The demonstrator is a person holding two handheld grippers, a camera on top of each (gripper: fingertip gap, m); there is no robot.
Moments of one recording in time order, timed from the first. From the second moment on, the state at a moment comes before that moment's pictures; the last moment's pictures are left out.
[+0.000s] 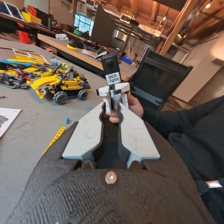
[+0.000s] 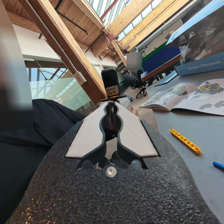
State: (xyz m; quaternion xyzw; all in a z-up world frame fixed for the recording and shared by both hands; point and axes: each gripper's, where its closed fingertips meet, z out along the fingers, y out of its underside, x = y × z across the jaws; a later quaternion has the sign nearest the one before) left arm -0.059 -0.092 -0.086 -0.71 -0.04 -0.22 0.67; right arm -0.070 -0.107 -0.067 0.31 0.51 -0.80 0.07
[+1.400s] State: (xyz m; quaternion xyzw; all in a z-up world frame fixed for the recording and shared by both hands) left arm -0.001 -0.127 -0.050 -0.49 0.02 -0.64 0.59; right arm -0.011 -0.132 -0.053 0.08 0.65 -0.75 -0.11
